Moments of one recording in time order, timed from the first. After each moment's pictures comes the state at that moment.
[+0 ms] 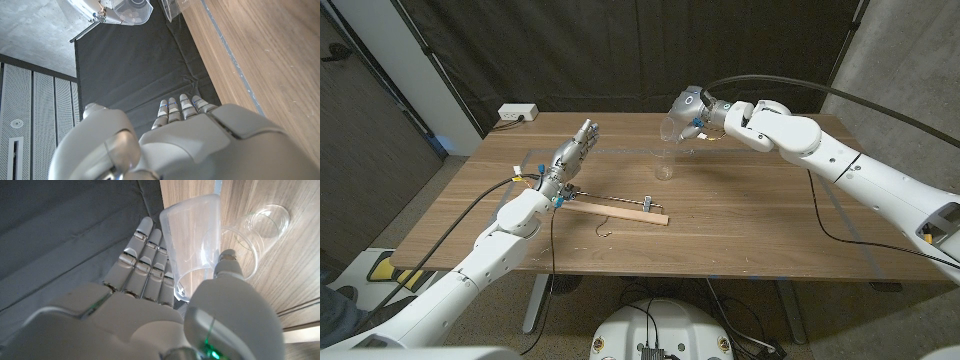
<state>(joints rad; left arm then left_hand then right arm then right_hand) 1.02 0.66 0.34 -1.58 -0.60 -0.36 -0.06 0.53 0.11 -0.29 0.08 0.32 0.06 0.05 0.20 0.19 0.05 0.02 0.21 0.19 0.01 0.02 0.19 0.18 -0.09 0.02 0.20 0.18 -0.38 -0.80 -0.81 -1.82 -1.24 0.15 0.28 0.73 0.04 0.20 -0.15 0.18 0.67 0.00 0.25 0.21 0.85 -0.07 0.27 0.19 0.82 -0.10 0.21 0.19 0.83 -0.10 0.31 0.21</state>
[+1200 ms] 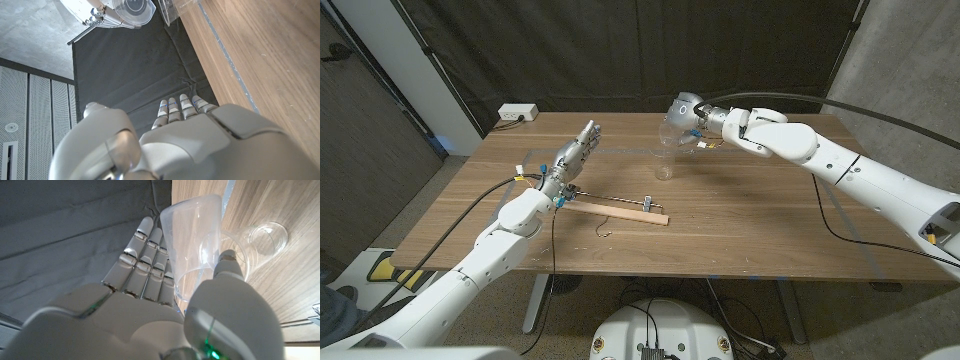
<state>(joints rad) 1.02 0.67 0.34 -1.59 -0.60 -0.32 -0.06 0.54 0.12 -0.29 0.08 0.32 0.06 0.06 0.20 0.19 0.05 0.02 0.21 0.19 0.01 0.02 0.19 0.18 -0.09 0.02 0.20 0.18 -0.38 -0.82 -0.83 -1.83 -1.46 0.20 0.17 0.72 0.04 0.20 -0.15 0.19 0.68 0.00 0.24 0.21 0.86 -0.07 0.26 0.19 0.85 -0.11 0.21 0.19 0.84 -0.10 0.32 0.21</state>
